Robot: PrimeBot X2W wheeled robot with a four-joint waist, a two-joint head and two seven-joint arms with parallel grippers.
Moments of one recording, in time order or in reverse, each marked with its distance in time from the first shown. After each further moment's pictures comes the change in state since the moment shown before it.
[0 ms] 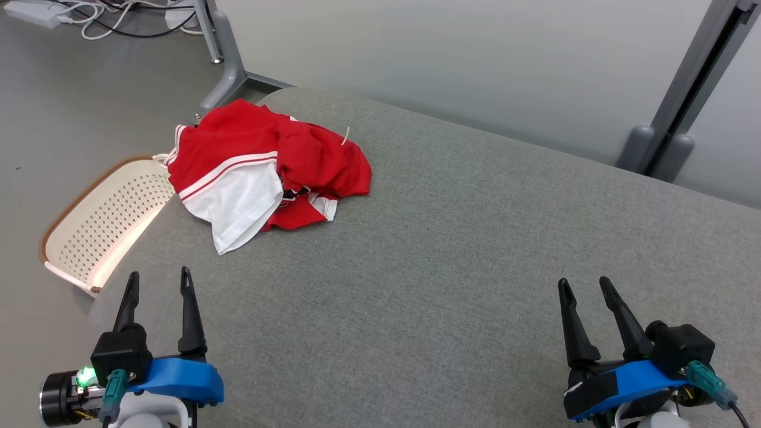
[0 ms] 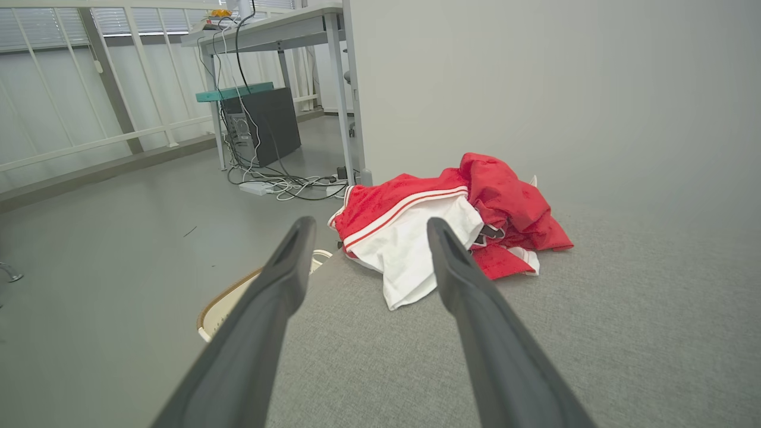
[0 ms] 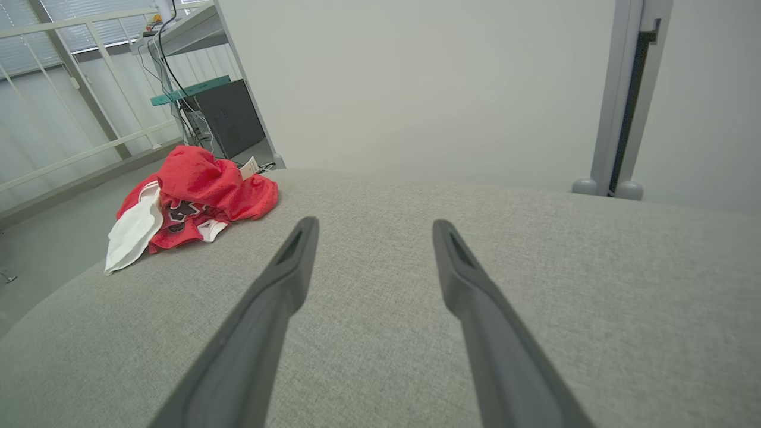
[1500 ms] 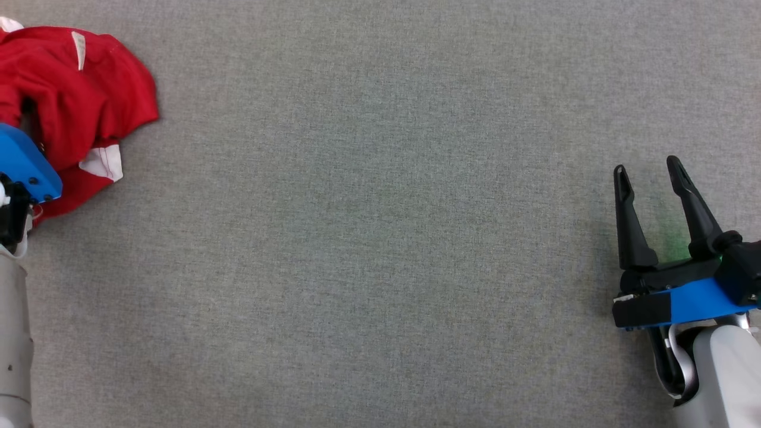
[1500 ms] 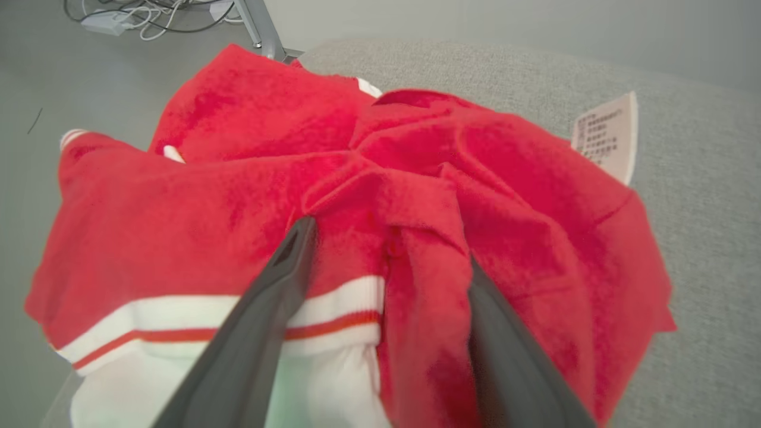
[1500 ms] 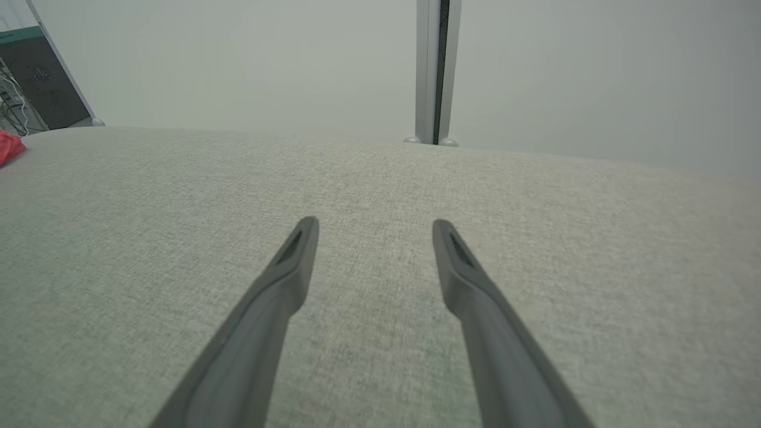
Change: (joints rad) left arm -0.744 0.275 0.090 0.532 -0.187 -0.134 0.506; right arm -0.171 -0.114 -0.044 -0.182 -0.101 0.001 0.000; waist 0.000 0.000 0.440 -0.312
